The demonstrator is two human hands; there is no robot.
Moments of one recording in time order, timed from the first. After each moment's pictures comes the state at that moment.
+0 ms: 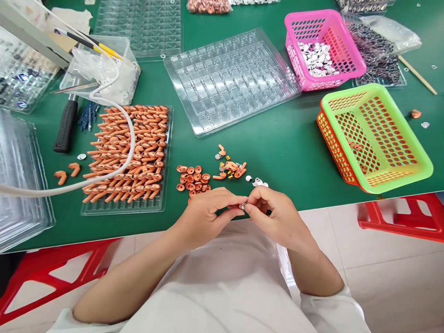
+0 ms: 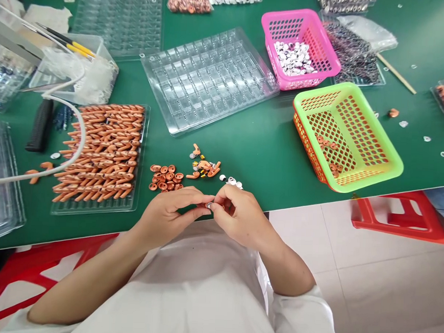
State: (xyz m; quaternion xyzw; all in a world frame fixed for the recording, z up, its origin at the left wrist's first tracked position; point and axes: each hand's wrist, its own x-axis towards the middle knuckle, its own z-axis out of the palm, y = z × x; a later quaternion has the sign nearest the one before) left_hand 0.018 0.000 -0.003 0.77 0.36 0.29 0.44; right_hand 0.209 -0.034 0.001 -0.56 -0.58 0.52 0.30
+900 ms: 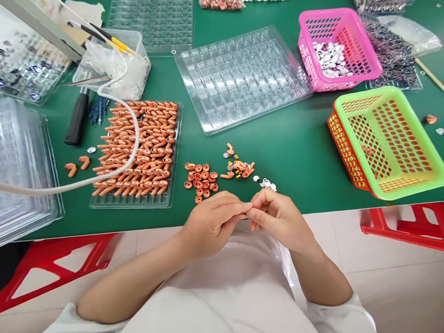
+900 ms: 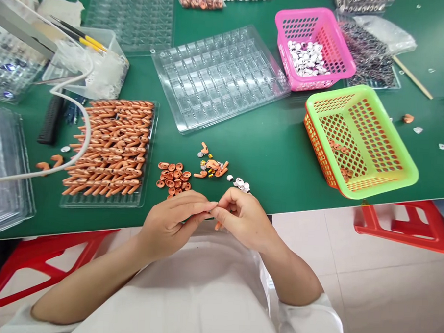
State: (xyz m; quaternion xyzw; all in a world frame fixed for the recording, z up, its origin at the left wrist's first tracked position) left_hand 0.013 -0.014 -0.006 0.81 0.32 0.36 0.33; right_hand 0.203 -0.038 -0.003 -0.51 -0.40 0.69 0.31
